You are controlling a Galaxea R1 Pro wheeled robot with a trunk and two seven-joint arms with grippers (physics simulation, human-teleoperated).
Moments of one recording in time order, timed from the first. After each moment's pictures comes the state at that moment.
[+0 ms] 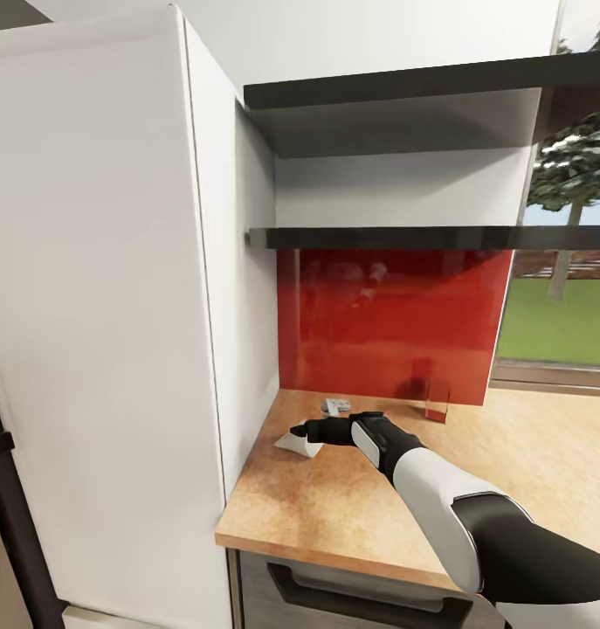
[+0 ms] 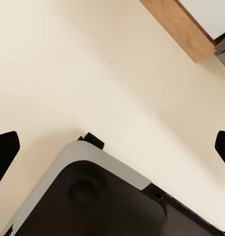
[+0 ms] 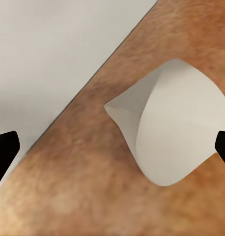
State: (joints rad) left arm -0.02 0.03 0.01 -0.01 0.66 -0.32 -0.08; right arm -1.04 0.17 0.06 -0.19 -0.09 0.38 0.40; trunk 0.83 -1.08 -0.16
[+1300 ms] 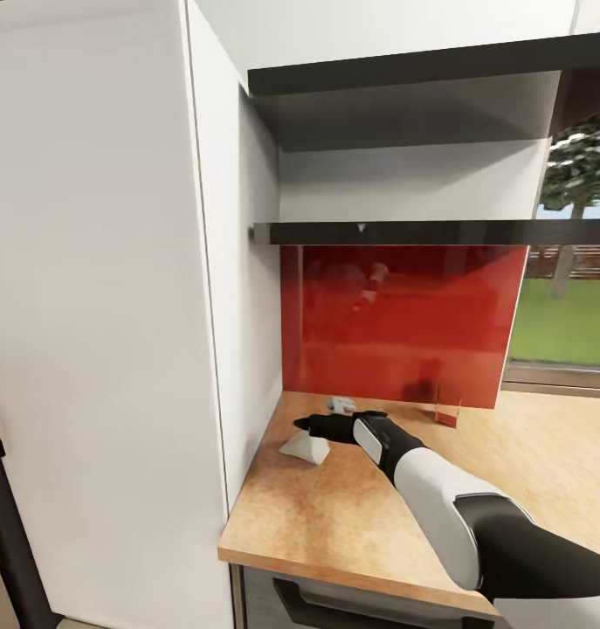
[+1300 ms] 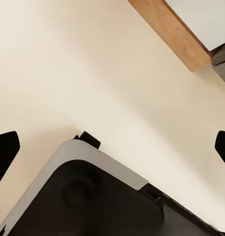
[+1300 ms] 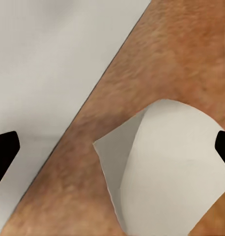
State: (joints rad) left arm -0.02 0.02 0.01 -0.01 0.66 -0.32 -0.08; right arm -1.04 0.17 -0.02 -0.19 -0.16 0.38 0.32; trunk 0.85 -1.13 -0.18
